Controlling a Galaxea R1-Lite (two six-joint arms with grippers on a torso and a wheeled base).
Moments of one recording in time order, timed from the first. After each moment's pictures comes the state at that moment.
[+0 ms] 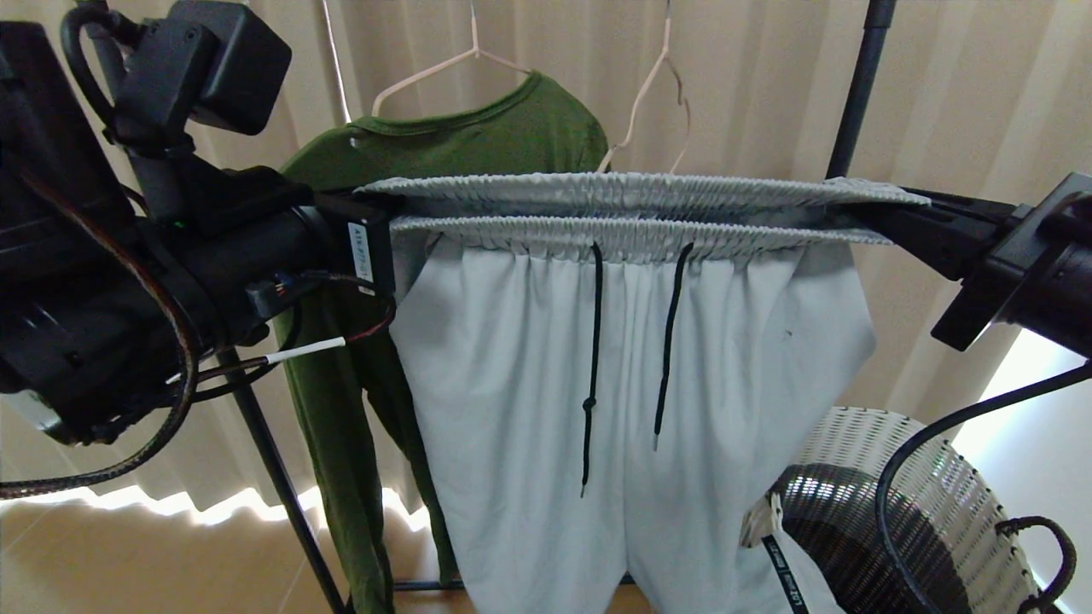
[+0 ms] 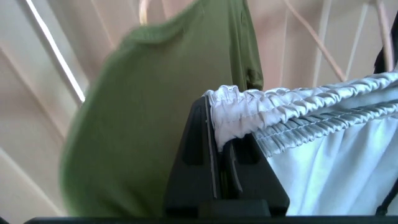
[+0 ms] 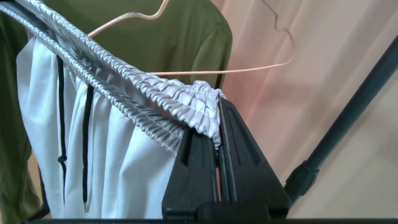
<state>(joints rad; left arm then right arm) -0.62 1.43 -0.94 -0.54 0.30 0.19 0.48 1.26 -0.76 -0.60 0.05 -0.19</state>
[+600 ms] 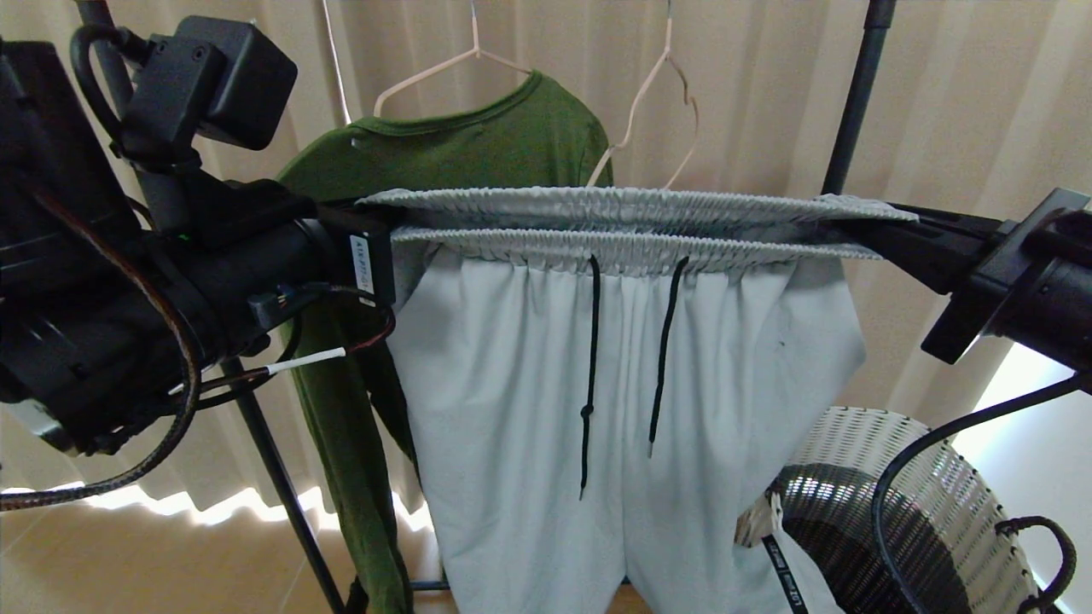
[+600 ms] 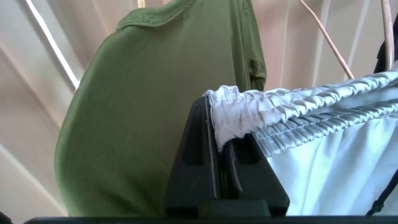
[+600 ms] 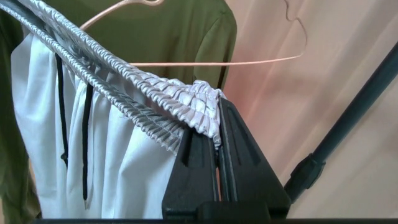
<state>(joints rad) -0.62 1.43 -0.92 -0.54 0.30 0.19 0.48 1.27 -0.75 -0.60 0.05 -0.19</state>
